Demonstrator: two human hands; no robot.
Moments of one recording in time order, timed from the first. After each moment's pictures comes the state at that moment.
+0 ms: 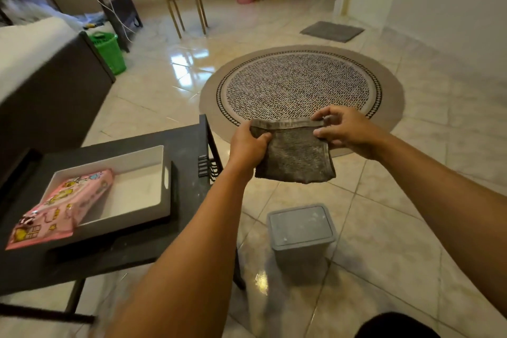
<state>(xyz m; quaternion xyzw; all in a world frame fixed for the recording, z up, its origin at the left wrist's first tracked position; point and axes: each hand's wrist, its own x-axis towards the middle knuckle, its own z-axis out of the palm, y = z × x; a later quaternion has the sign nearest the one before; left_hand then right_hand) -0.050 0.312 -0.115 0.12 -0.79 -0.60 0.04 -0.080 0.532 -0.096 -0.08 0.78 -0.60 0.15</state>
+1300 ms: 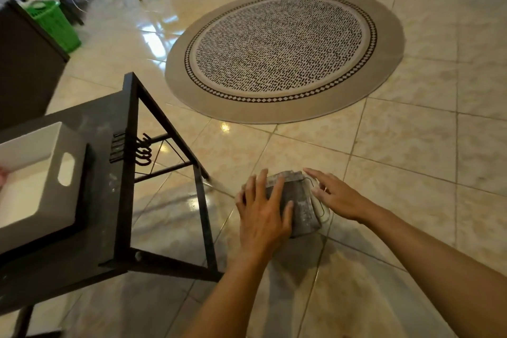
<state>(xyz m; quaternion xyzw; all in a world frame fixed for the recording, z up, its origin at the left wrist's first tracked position) 0.014 0.378 -0.377 -0.07 -0.99 -0.13 0.04 -0.044 0.580 -0.399 -0.08 0.89 -0.40 0.20</state>
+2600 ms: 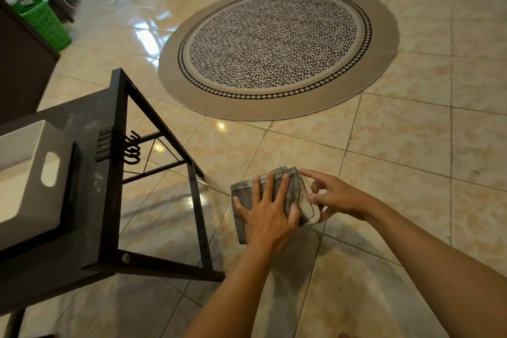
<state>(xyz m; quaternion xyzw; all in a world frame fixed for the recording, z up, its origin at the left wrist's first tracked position) 0.012 0.400 -0.388 -0.04 -0.99 -0.12 -0.09 -0.037 0.583 -0.371 -0.03 0.78 -0.55 0.31</state>
